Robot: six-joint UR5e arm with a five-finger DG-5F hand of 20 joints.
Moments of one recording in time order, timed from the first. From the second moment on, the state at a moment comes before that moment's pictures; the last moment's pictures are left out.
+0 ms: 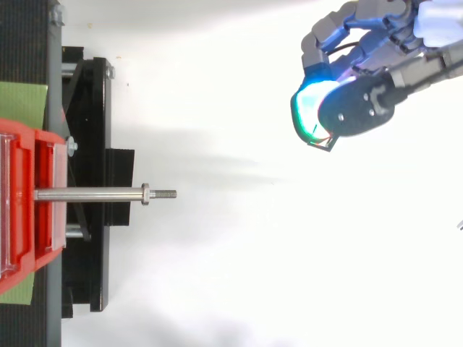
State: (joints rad) arm -0.03 -2.16 -1.10 -3.51 -1.57 0.00
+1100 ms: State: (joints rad) arm -0.03 -2.16 -1.14 -3.47 -1.56 0.01
